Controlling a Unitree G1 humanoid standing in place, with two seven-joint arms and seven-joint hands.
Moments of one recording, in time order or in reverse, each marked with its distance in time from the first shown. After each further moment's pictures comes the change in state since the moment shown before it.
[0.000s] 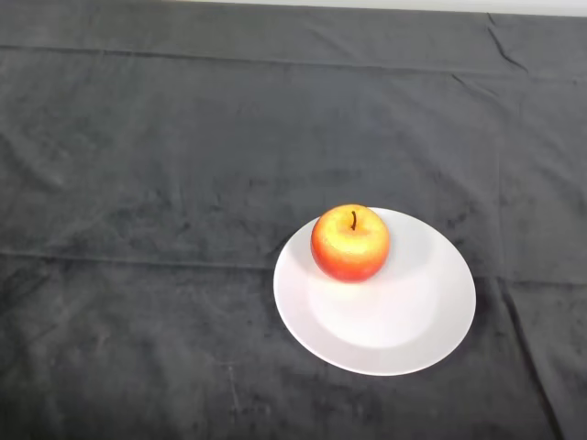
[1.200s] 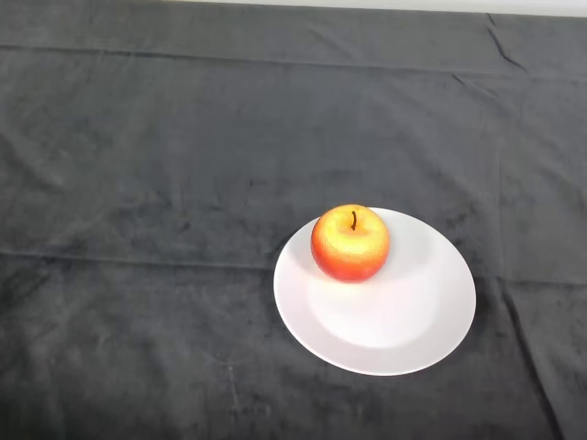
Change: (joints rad) left arm 0.000 0.000 0.081 0.000 -0.040 0.056 -0.055; right arm 0.000 0.000 0.000 0.000 0.000 0.000 0.000
